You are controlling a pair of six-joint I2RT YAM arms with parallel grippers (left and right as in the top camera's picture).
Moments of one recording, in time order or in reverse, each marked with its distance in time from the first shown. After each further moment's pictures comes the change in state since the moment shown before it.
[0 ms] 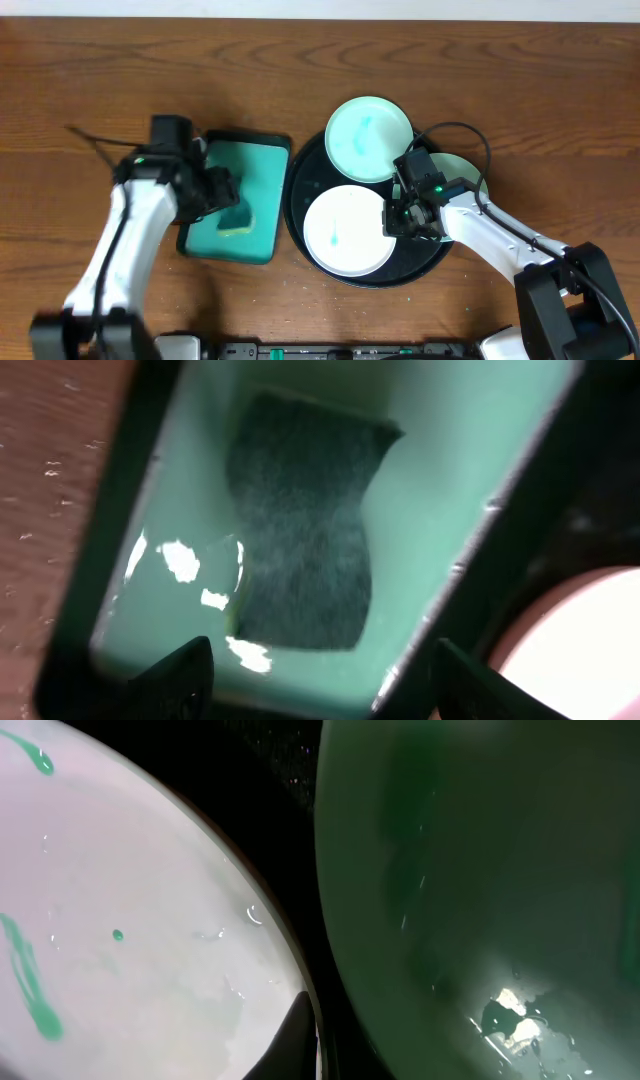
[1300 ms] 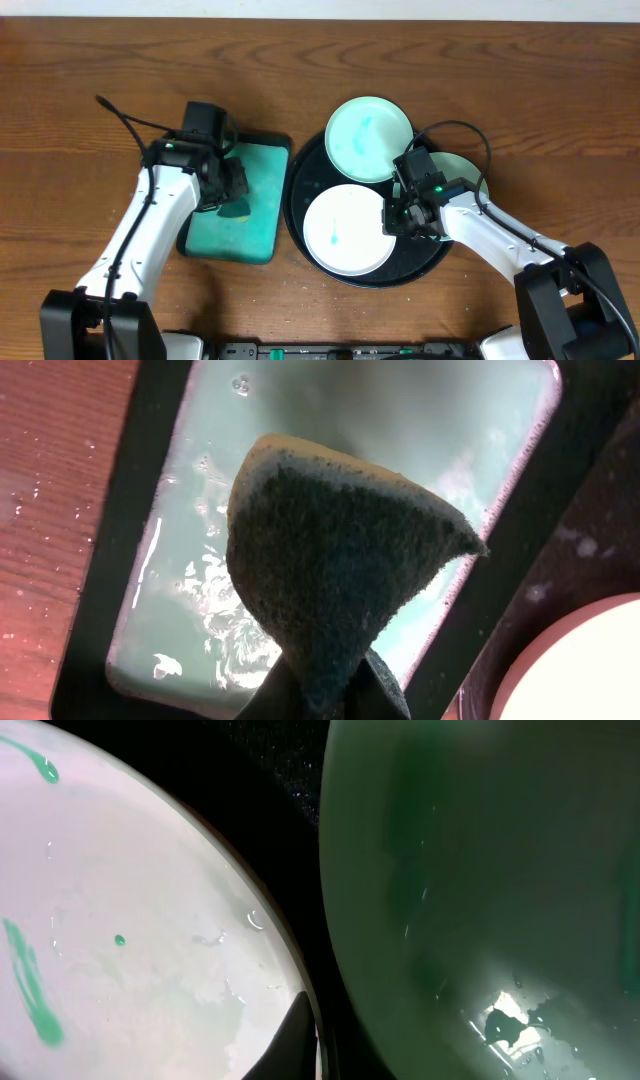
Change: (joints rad) left arm -0.122 0.019 0.084 -0.015 -0.142 -0.064; right arm 0.000 0.000 0.000 0.011 0.006 0.000
